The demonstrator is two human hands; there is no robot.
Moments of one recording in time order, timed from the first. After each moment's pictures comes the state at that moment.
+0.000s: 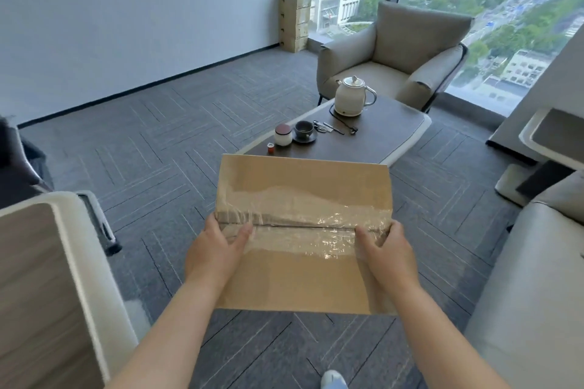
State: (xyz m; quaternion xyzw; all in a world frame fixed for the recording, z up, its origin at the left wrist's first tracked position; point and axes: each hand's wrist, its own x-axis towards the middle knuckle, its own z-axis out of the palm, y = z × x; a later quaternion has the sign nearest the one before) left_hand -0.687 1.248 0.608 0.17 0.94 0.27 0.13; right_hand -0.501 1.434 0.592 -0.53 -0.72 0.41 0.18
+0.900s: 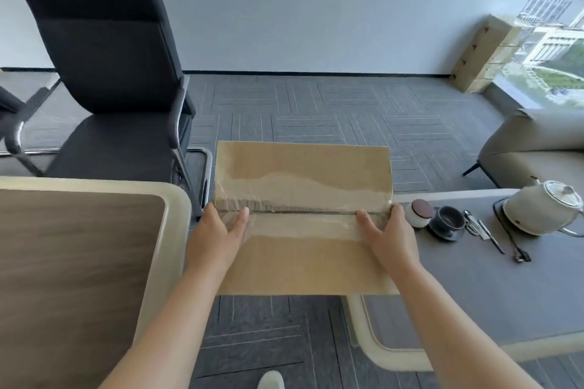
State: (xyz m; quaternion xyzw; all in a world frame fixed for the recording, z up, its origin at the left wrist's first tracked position) left_hand -0.971 1.210 0.612 -0.13 0.93 0.34 0.04; right_hand -0.936 1.469 0.614 -0.28 -0.86 0.42 0.04
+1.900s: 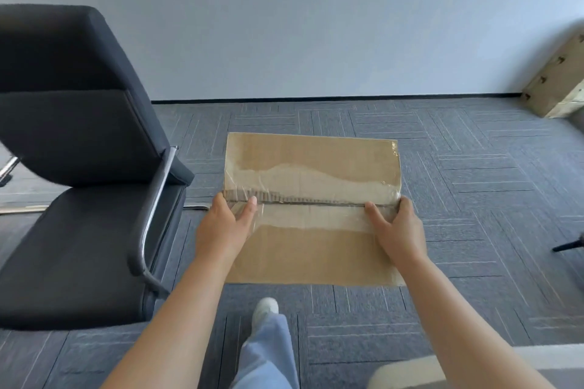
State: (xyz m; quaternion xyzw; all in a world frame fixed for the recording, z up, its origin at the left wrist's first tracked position) left_hand -1.480 1.295 0.615 -0.16 0.94 0.31 0.01; right_hand -1.460 1.555 0.598 -0.24 -0.86 0.44 0.04
